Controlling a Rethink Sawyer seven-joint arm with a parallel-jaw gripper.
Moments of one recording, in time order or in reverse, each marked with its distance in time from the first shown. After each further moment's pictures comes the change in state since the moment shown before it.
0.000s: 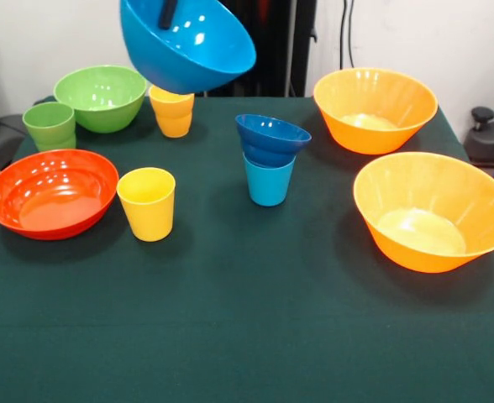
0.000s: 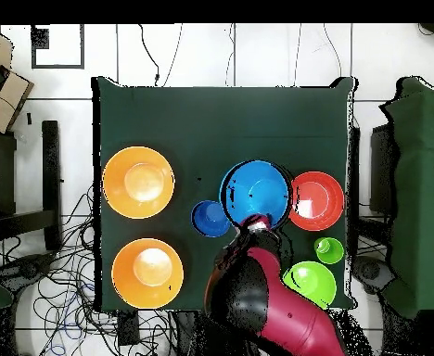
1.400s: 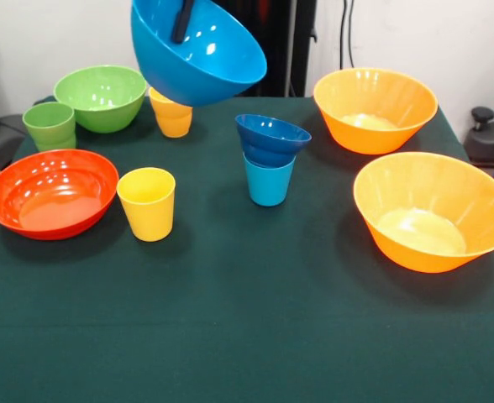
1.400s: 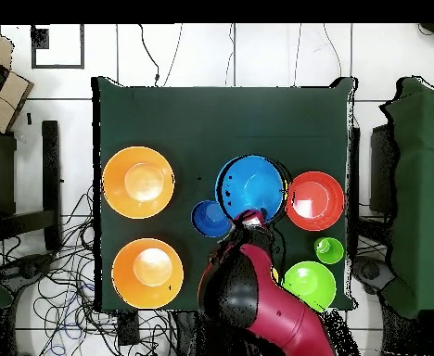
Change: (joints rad) arm -0.011 0.021 0.034 0.041 0.068 -0.116 0.023
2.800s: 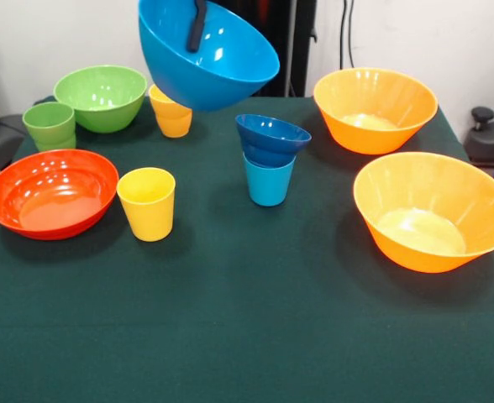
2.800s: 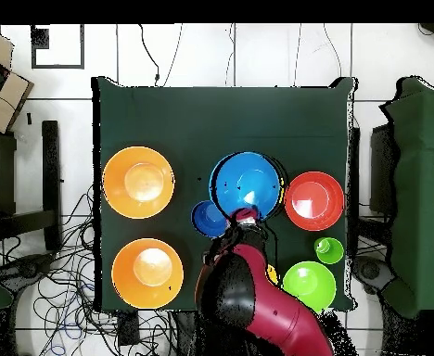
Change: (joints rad) arm -0.088 -0.025 0.135 0.069 0.000 -0.069 0.117
